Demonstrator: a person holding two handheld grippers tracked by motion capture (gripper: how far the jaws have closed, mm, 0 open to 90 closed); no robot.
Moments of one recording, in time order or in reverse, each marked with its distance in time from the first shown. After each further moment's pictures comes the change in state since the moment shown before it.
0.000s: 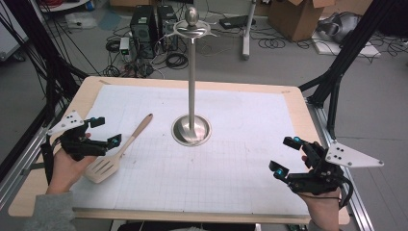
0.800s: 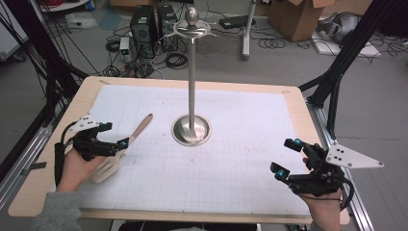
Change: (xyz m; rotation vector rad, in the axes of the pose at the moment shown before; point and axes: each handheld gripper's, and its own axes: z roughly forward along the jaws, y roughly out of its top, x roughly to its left) left arm 0.004 -0.019 0.027 0.157 0.070 -0.008; right arm -0.002 -0.005 -0.003 0.017 -0.005 0.014
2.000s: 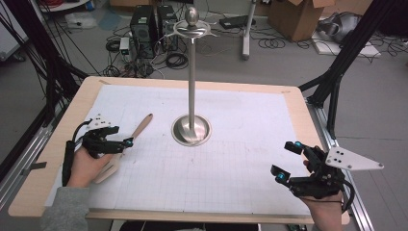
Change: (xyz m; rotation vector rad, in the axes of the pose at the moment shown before) left arm 0.003 -0.008 0.026 0.121 0.069 0.007; right arm 0.001 -0.004 -0.003 0.021 0.000 0.003
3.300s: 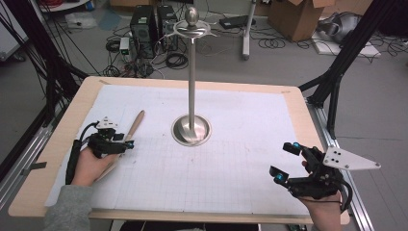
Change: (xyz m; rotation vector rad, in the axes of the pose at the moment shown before) left arm 0.004 -0.009 0.020 0.167 0.018 -0.029; right arm 0.000 -0.002 0.003 0.013 0.007 0.002
